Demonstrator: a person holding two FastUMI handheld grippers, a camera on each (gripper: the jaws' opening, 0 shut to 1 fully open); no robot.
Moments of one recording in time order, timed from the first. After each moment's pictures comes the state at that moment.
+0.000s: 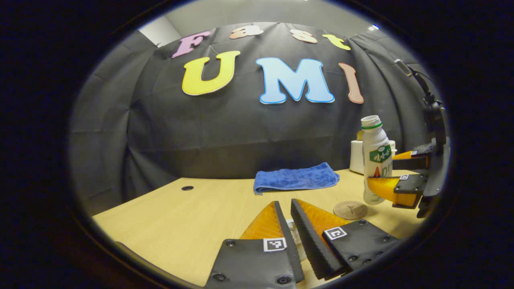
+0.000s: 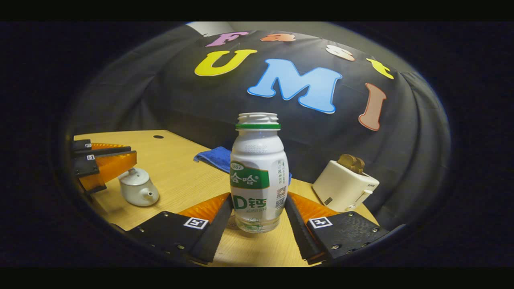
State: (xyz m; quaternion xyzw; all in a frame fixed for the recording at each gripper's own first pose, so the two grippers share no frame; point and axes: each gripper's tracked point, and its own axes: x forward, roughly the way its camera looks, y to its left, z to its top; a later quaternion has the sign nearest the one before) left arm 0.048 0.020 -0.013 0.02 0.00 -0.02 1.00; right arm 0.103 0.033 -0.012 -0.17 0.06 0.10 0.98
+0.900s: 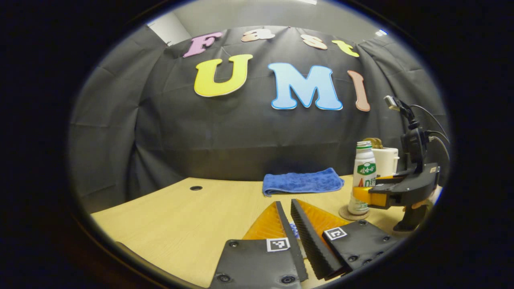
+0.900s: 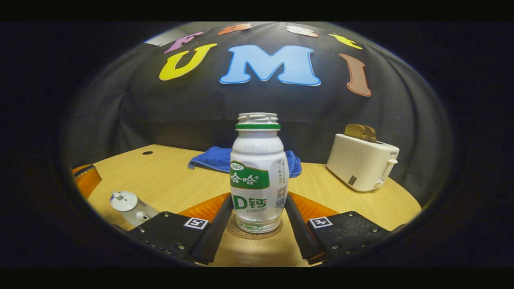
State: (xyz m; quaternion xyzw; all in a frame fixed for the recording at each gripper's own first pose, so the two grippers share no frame) left arm 0.036 0.046 -0.010 0.00 -0.01 0.00 1.00; right arm 0.143 0.046 -0.043 -0.04 0.11 0.08 0.99
